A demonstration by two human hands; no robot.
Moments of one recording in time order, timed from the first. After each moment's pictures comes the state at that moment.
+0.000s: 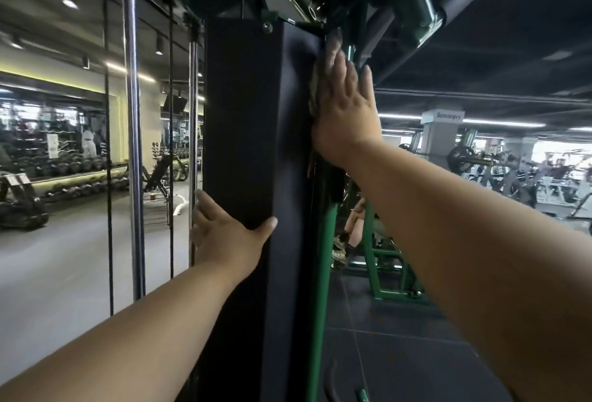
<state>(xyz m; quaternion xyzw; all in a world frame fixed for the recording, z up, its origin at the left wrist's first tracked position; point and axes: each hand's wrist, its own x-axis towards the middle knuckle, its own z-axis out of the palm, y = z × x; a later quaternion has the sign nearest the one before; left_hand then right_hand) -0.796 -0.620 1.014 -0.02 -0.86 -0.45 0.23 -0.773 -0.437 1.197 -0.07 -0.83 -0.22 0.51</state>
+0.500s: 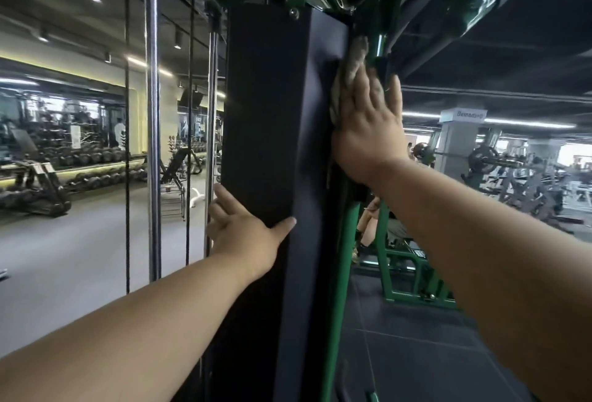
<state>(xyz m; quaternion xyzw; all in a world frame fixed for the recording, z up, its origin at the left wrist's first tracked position) -0.801 -0.622 1.020 0.00 -0.90 -0.40 0.20 -0.779 -0.430 1.169 0.00 -0.84 -0.16 0.52</state>
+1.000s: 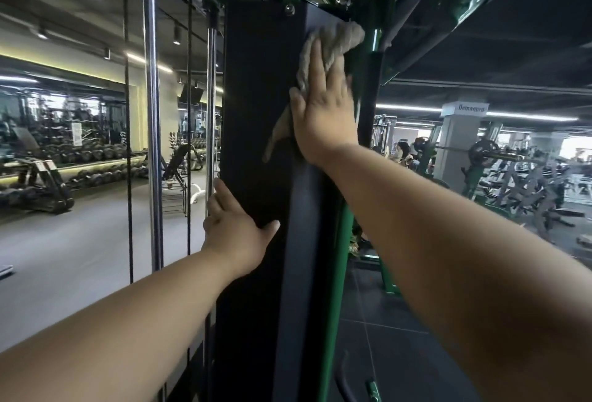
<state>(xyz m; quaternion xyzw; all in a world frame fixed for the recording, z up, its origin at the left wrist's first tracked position) -0.799 -0.641 1.015 -0.05 -0.91 -0.38 0.19 -0.806 -0.486 1.175 0.09 -0.81 0.12 0.56</state>
